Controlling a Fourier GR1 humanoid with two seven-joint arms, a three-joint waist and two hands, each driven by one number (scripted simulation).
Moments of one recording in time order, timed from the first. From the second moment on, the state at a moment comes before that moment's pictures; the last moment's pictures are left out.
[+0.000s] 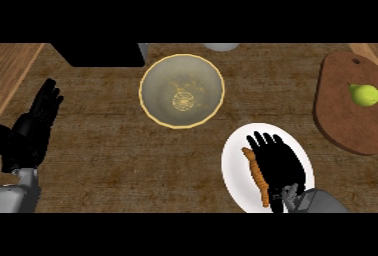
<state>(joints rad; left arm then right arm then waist) -0.13 0.38 0.02 -1.56 0.11 0.17 0.13 -0.25 -0.43 0.63 -1.65 0.82 0.52 0.72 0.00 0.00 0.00</state>
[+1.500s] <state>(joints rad) -0.16 0.30 0.08 -1.55 0.03 0.08 0.13 -0.37 -0.12 0.52 -1.29 1.01 0.38 0.59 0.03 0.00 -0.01</state>
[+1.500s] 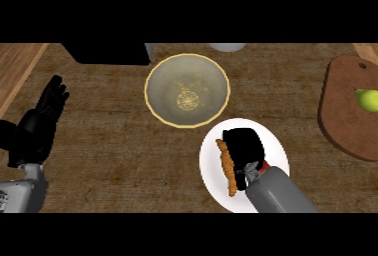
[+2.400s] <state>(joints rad) -0.25 0.26 0.00 -1.49 0.00 0.06 0.14 -0.99 -0.01 0.66 -1.17 0.90 0.04 1.11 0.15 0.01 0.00</state>
